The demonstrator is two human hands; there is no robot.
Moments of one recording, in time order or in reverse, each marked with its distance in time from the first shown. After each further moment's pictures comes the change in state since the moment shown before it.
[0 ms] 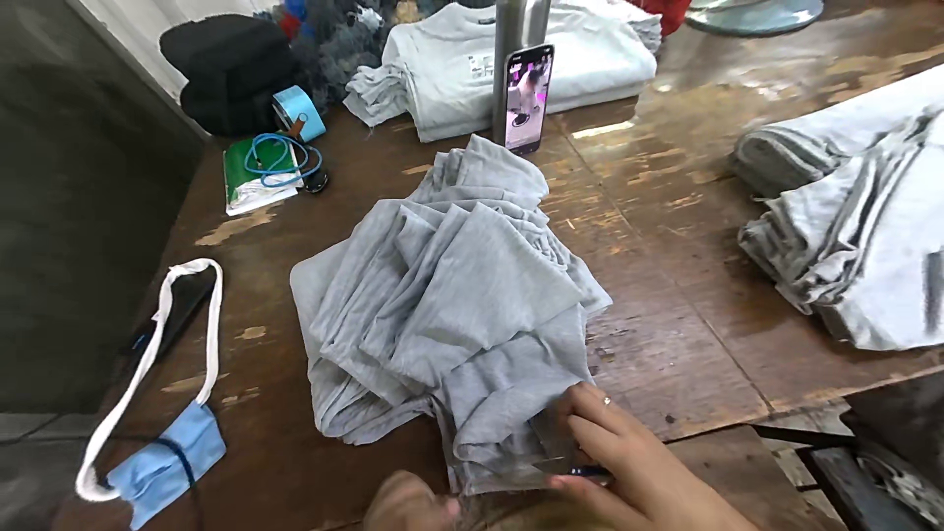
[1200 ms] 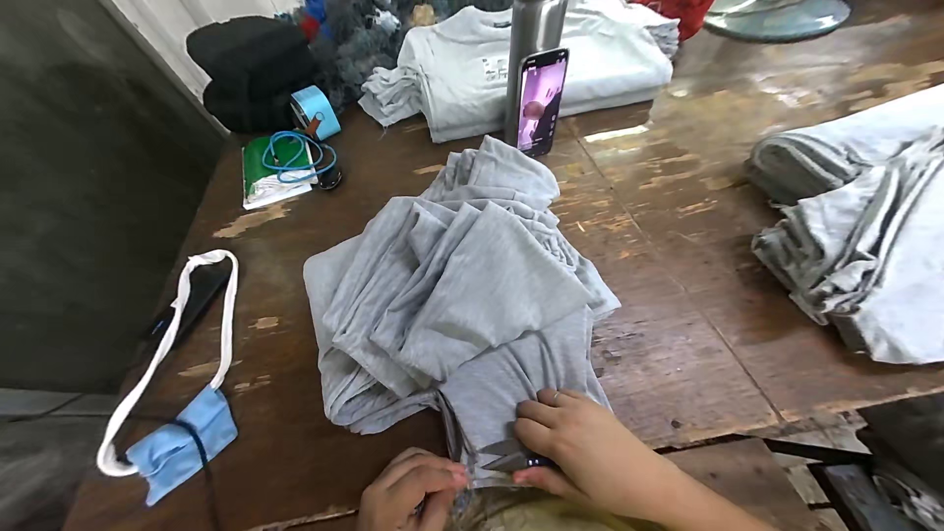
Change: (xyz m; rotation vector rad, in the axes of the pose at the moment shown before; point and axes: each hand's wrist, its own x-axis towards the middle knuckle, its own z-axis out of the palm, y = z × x) left_hand 0.007 -0.003 -0.007 -0.001 -0.079 -0.226; right_hand 0.020 0.012 0.026 -0.320 -0.245 -0.164
